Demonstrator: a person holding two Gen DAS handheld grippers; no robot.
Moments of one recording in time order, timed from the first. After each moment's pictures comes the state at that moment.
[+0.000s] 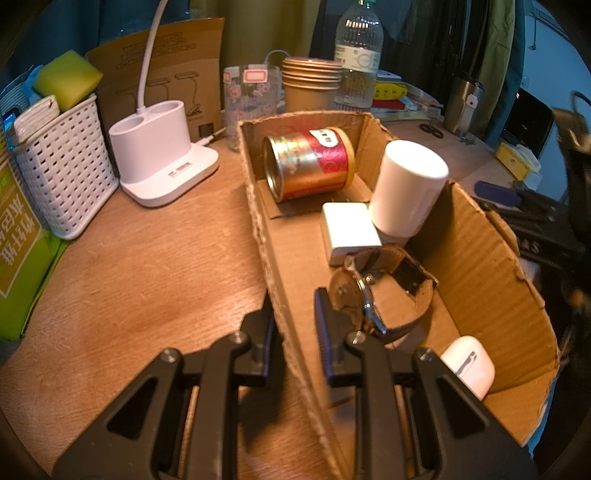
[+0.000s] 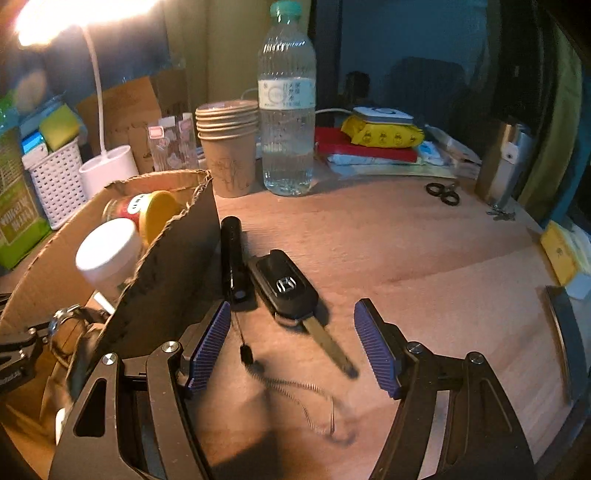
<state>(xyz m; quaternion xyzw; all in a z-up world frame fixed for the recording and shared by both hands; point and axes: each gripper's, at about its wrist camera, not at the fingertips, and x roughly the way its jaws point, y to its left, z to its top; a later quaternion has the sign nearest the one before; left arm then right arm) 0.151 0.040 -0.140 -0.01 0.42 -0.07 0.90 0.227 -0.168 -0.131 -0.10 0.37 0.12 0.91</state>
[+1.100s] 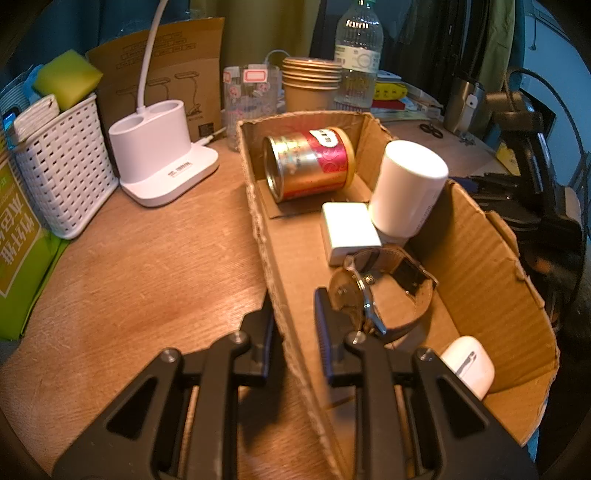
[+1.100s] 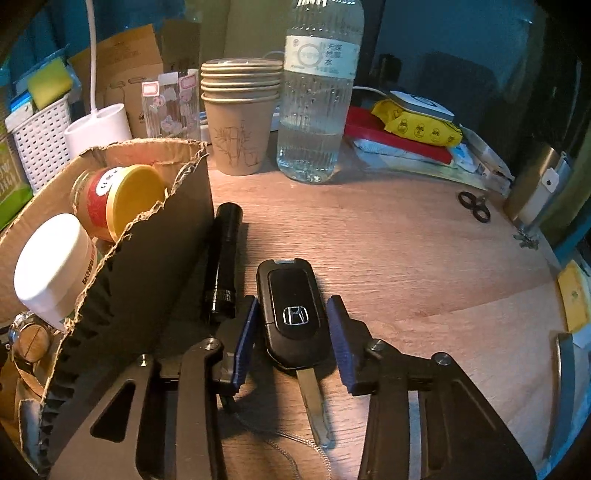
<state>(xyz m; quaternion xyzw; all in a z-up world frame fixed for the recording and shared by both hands) 0.150 0.040 -0.140 -0.01 0.42 -0.07 0.90 0.260 -0.148 -0.150 -0.15 0.40 0.13 0.89</state>
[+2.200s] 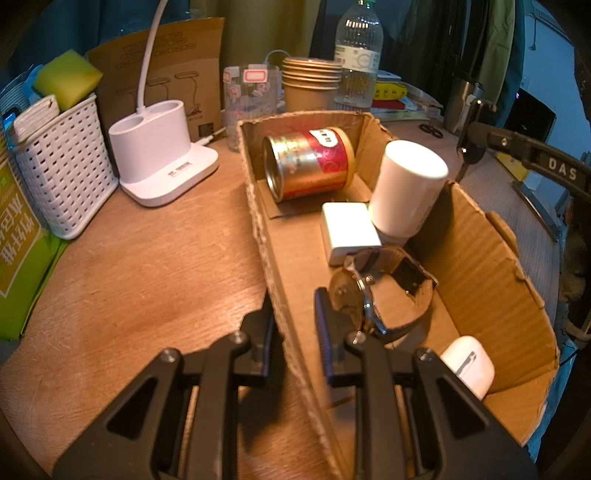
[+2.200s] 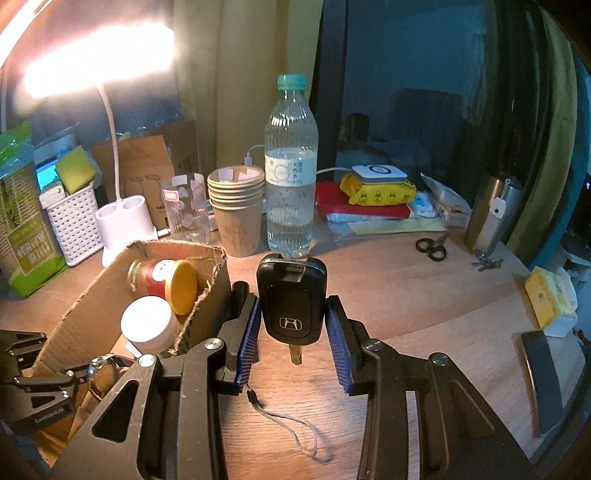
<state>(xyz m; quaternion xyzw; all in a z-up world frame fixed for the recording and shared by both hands) 0.150 0.040 -0.140 -0.01 0.42 -0.07 0.91 0.208 -0.163 -0.072 -0.10 0.30 0.13 0.94</state>
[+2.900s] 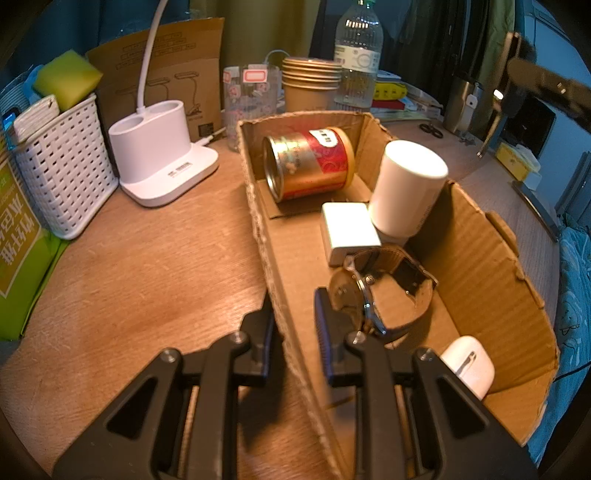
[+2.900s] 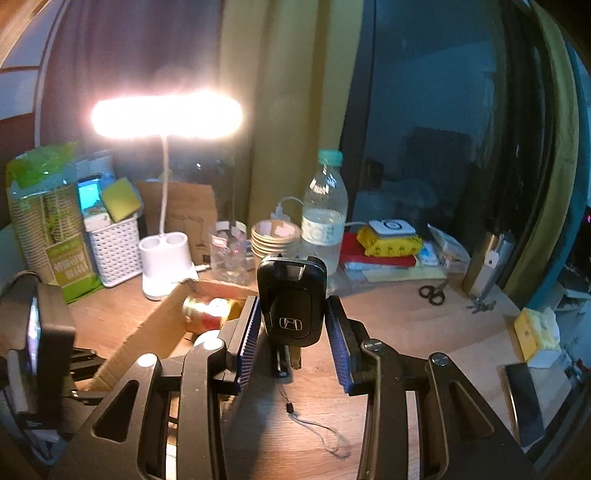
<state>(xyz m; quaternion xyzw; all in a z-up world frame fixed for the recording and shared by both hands) 0.150 0.040 -0.140 -0.01 0.42 -0.07 0.91 0.156 -0.134 -0.021 -0.12 0.23 0.16 0.95</state>
